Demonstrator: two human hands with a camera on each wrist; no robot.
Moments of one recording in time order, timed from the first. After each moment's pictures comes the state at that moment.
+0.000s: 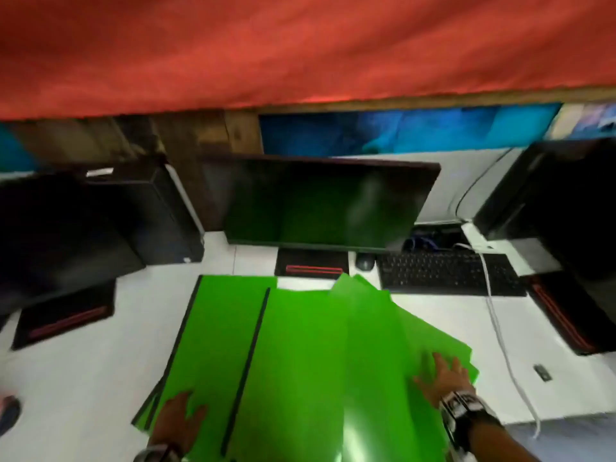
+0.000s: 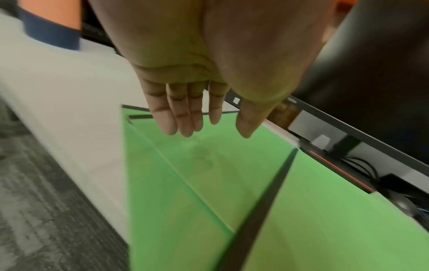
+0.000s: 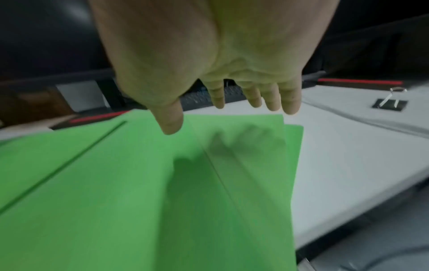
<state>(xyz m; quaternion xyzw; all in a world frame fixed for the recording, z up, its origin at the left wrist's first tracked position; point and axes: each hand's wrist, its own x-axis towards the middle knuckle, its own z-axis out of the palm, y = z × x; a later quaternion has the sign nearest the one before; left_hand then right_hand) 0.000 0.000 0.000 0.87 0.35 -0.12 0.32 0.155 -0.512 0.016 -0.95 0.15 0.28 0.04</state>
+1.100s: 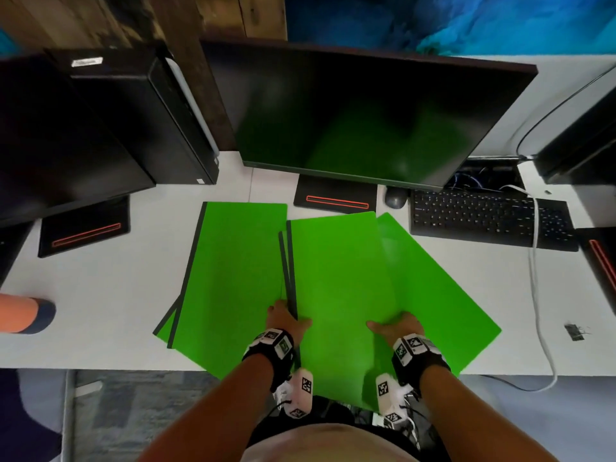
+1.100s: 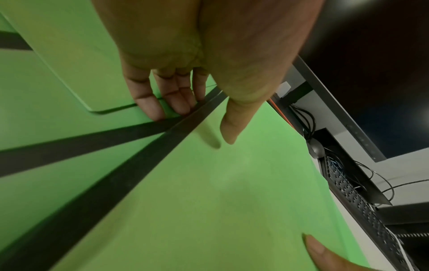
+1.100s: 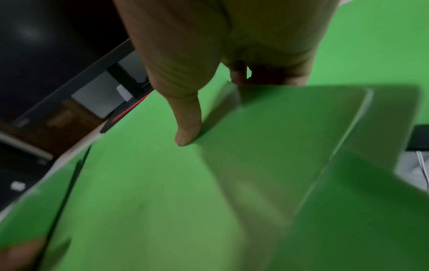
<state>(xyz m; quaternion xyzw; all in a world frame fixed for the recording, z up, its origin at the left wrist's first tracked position) 0.104 -0.166 0.014 0.79 0.39 -0.25 0.40 0.160 -0.396 0.024 -0.85 0.27 0.37 0.25</state>
